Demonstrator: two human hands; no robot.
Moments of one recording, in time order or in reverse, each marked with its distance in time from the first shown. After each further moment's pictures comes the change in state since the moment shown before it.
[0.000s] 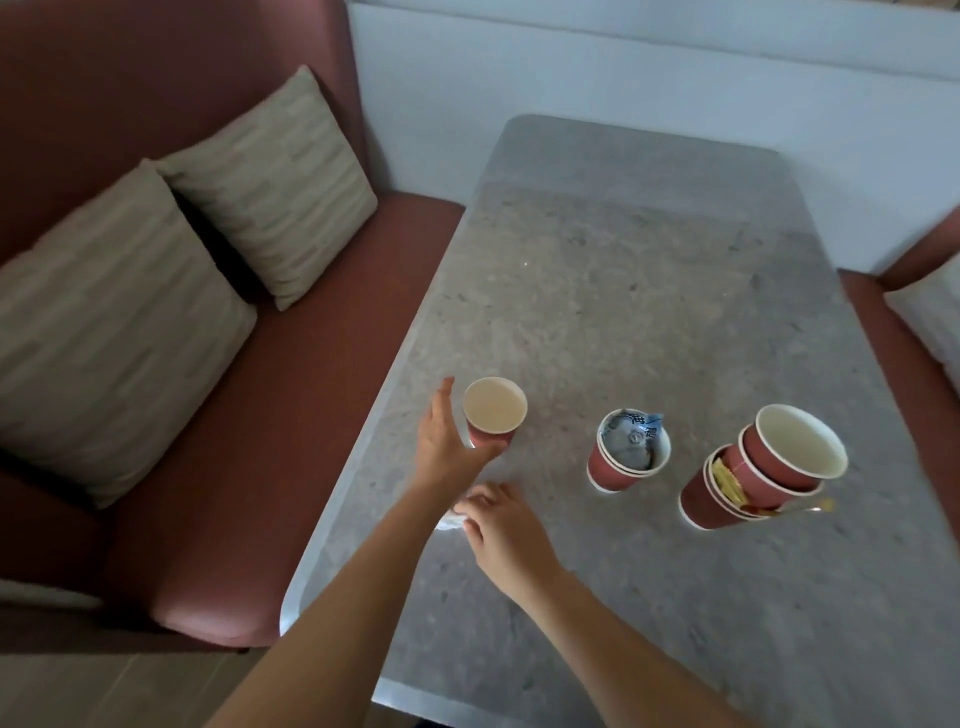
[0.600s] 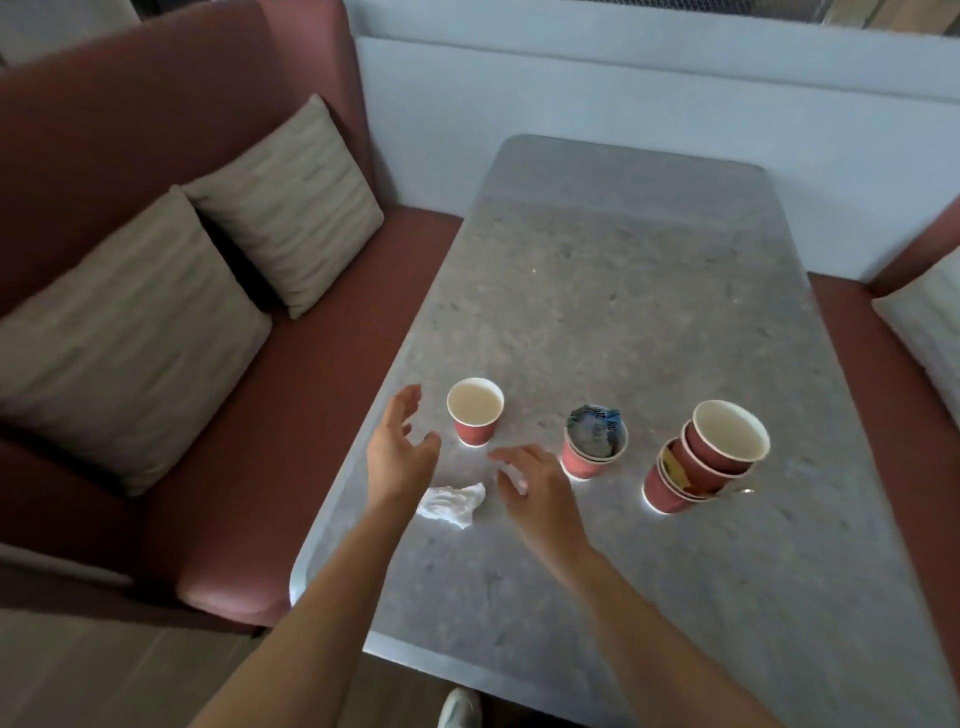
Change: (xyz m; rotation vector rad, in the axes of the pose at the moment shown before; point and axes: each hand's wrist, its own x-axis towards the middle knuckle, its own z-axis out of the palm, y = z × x) left_hand -0.056 0.036 -0.036 -0.100 0.295 0.007; right_hand -0.015 -0.002 -0.088 0.362 0.221 0.162
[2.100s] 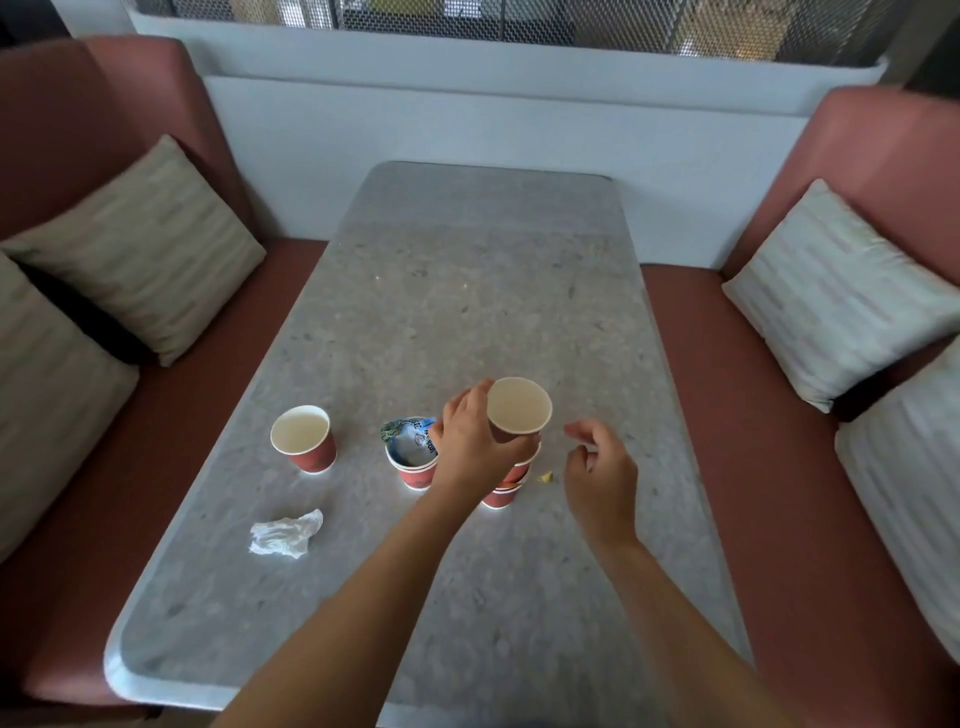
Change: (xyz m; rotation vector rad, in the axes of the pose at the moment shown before) left_hand -0.087 0.145 0.209 0.234 -0.352 0.223; right_hand -0.031 0.083 -0.224 -0.012 0.519 0.325
